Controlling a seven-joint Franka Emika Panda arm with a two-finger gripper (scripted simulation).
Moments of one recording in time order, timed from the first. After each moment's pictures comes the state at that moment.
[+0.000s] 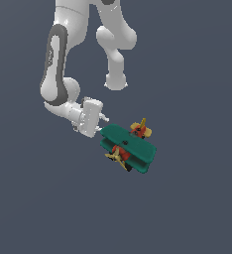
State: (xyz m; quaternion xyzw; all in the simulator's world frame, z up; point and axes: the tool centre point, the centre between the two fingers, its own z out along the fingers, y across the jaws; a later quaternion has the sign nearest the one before) arm -0.073 -0.049 0.148 -0.78 0.03 -0.17 0.60
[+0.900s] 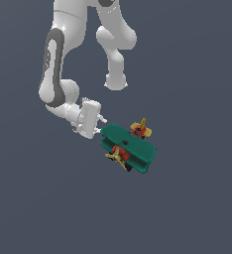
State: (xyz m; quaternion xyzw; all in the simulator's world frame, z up) arm -0.068 -0.057 0.143 -0.77 0.04 -0.21 0.60
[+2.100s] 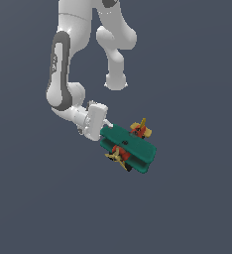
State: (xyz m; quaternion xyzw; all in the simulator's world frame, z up) arm -0.057 -0.028 0.137 -0.77 0.05 -0.21 0.61
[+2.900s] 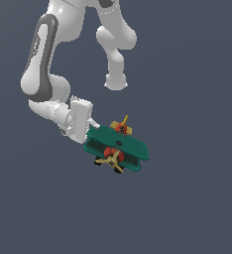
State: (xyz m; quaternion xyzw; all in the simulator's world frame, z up) arm -0.008 -0.079 0.198 -0.77 0.05 -0.21 0.60
